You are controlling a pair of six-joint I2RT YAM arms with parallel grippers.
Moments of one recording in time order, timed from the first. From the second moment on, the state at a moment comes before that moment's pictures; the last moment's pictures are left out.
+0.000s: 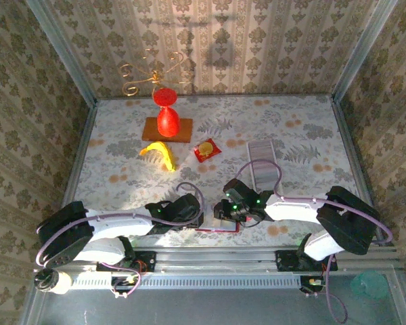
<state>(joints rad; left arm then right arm) -1.14 1.27 0.46 -0.15 -0.10 -0.92 0.89 1.47 0.59 -0.10 -0.20 1.01</state>
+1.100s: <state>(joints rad) -1.14 1.27 0.39 -0.02 -0.09 -0.98 0.92 1.54 0.66 -0.11 -0.18 1.02</state>
